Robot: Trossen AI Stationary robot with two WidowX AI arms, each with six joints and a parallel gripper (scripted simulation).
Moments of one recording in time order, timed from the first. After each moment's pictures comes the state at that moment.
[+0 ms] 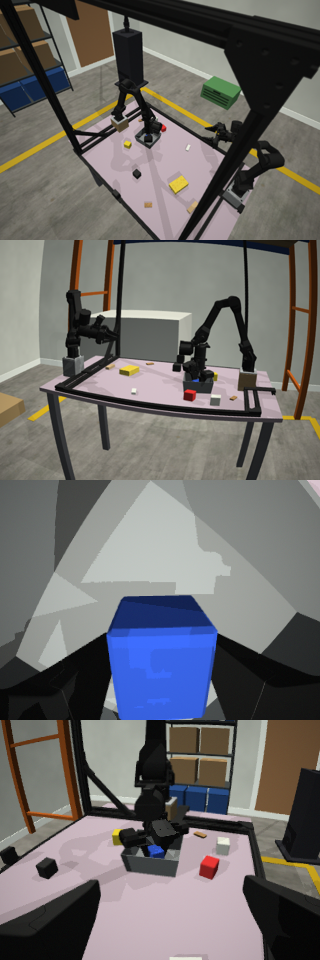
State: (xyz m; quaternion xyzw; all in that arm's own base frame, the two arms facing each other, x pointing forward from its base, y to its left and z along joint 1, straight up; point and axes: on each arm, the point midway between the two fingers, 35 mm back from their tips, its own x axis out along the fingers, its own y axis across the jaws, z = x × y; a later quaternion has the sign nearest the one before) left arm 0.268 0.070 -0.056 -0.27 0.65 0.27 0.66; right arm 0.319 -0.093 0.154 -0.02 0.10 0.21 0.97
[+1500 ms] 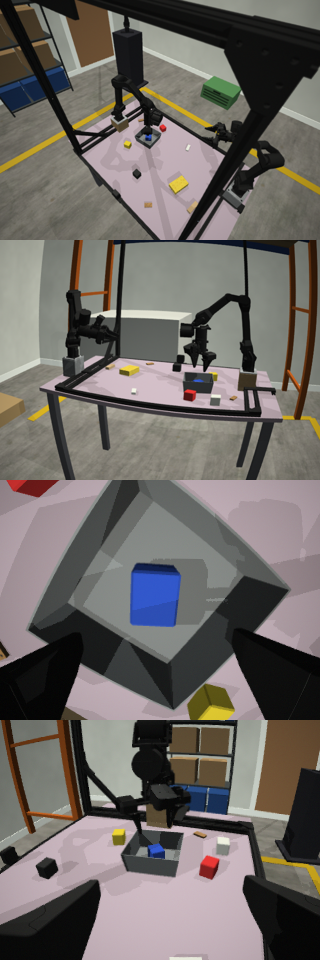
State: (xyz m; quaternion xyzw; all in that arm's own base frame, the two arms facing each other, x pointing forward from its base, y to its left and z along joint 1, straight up) left arm 0.264 0.069 0.032 -0.27 0.65 0.27 0.65; right arm 0.319 -0.093 0.154 -0.02 0.10 0.21 0.97
